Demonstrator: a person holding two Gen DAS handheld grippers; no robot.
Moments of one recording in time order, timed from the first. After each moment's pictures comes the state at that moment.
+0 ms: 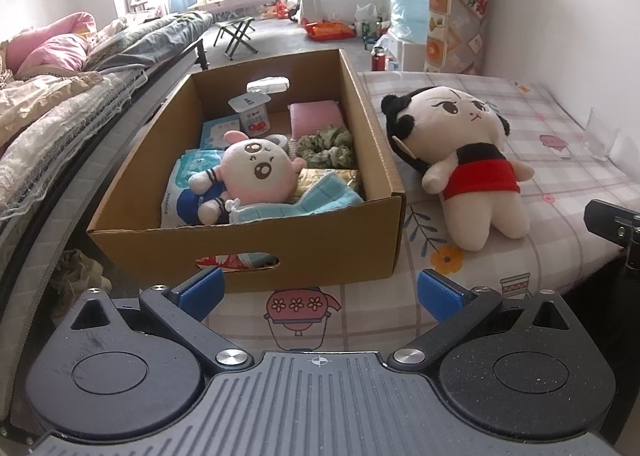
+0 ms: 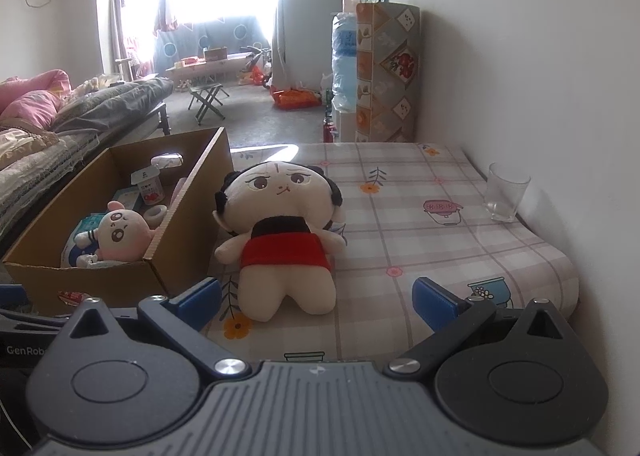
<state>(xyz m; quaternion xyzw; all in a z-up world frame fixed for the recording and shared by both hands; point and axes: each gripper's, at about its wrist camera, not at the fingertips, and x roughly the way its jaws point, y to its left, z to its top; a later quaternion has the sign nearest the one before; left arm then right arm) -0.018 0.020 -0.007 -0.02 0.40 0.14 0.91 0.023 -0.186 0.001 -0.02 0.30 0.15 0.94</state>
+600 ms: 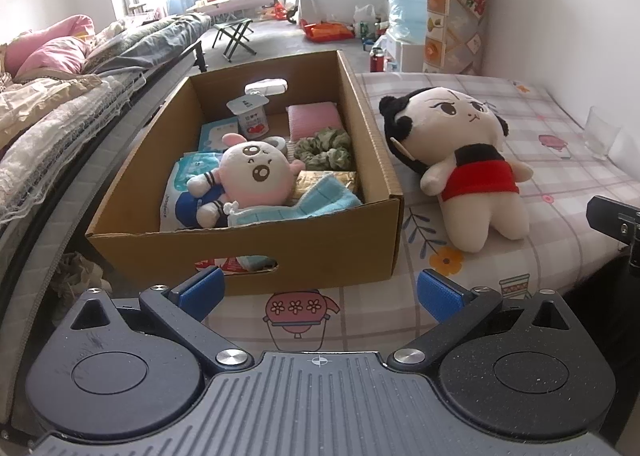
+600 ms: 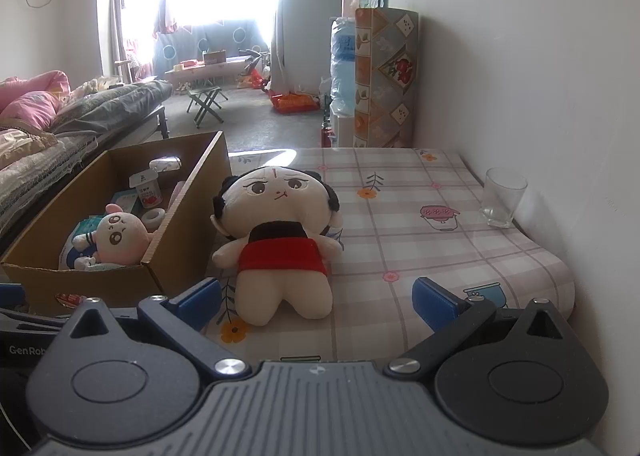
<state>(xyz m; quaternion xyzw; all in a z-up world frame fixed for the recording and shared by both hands) -0.017 0.018 -0.006 -0.01 0.40 0.14 0.91 0.022 -0.187 0.001 -0.02 0.29 0.14 0.94</state>
